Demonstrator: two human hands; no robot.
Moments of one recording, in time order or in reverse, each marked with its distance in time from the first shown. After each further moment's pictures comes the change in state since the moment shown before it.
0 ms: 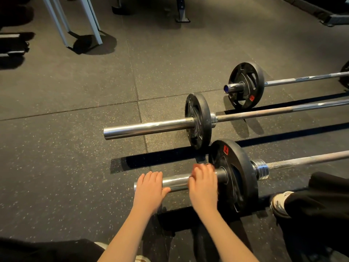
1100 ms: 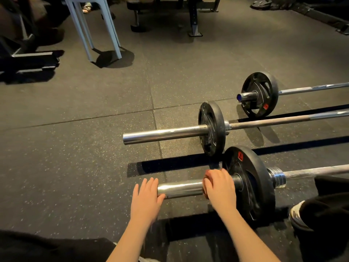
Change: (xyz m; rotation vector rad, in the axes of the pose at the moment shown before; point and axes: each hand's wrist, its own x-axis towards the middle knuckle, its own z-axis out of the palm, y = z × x) left_hand -0.038 -0.036 -0.010 -0.088 -0.078 -0.220; right_hand 0.019 0.009 -0.010 -0.007 -0.027 -0.082
